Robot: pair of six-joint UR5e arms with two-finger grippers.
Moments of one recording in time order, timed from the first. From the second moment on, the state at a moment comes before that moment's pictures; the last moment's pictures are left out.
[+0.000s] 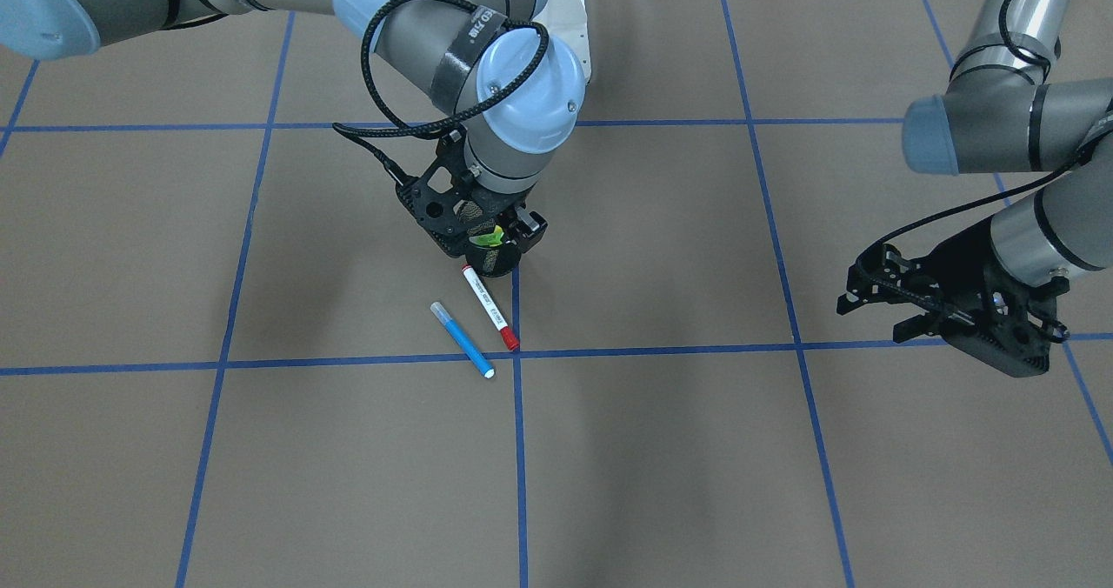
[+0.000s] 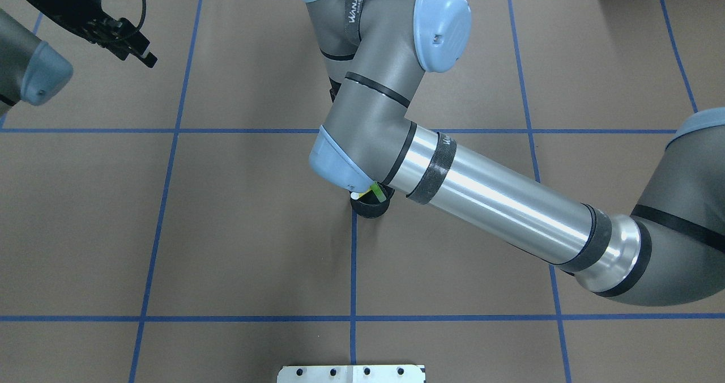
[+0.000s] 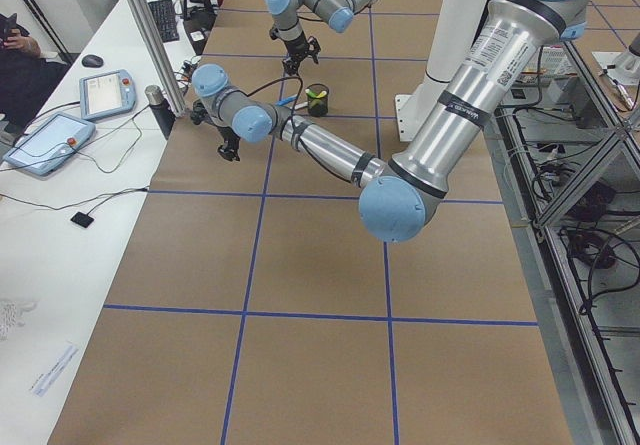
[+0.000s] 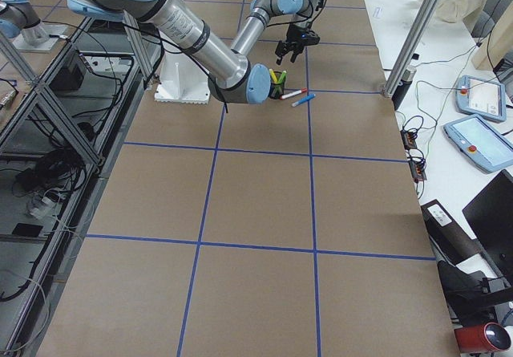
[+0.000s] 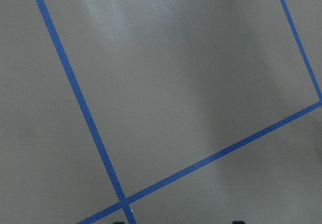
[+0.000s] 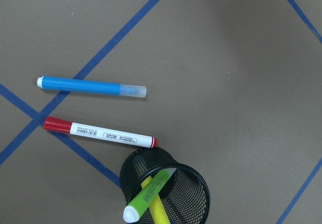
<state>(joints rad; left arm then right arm) -1.16 -2.09 -1.48 -1.74 -2.49 -0.29 0.66 -0.47 1.35 -2.15 2.13 1.75</state>
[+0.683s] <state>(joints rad) -1.16 -2.02 -1.51 -1.75 -2.48 -0.24 0.67 -0.46 1.25 -2.04 2.14 1.78</state>
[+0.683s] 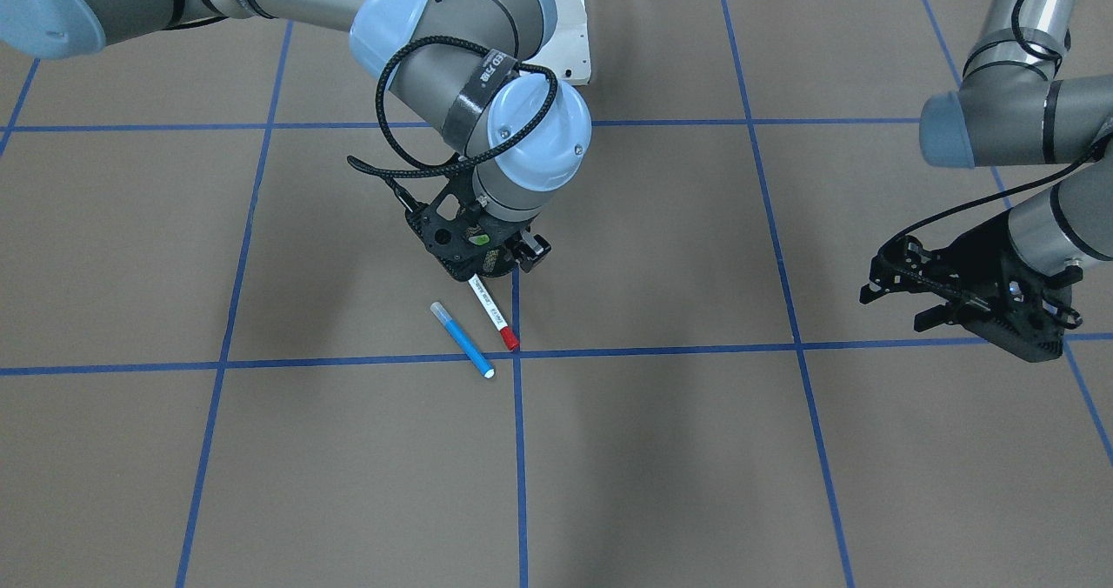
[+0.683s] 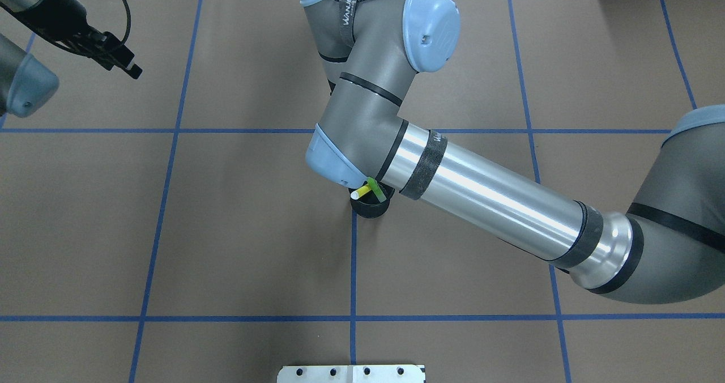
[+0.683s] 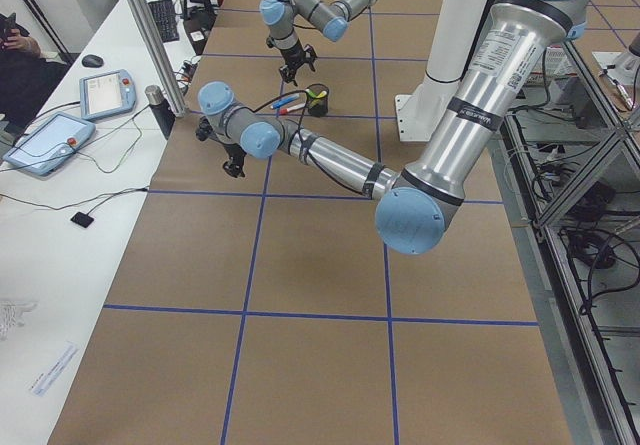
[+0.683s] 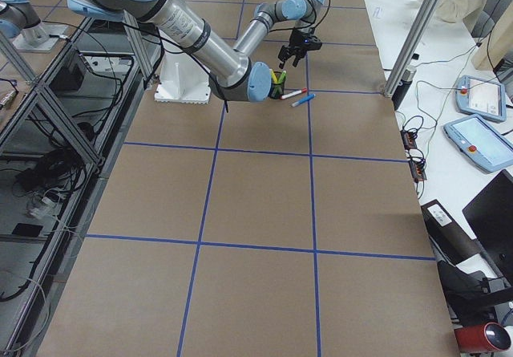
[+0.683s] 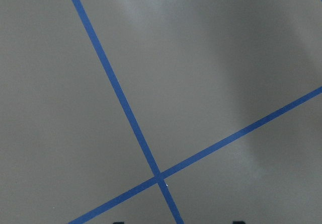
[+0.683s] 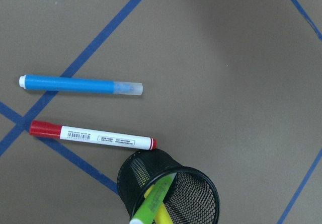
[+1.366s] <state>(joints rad) -1.16 -2.00 -1.51 -1.75 -2.47 -0.23 0.64 -0.45 1.19 -1.95 2.15 1.84</state>
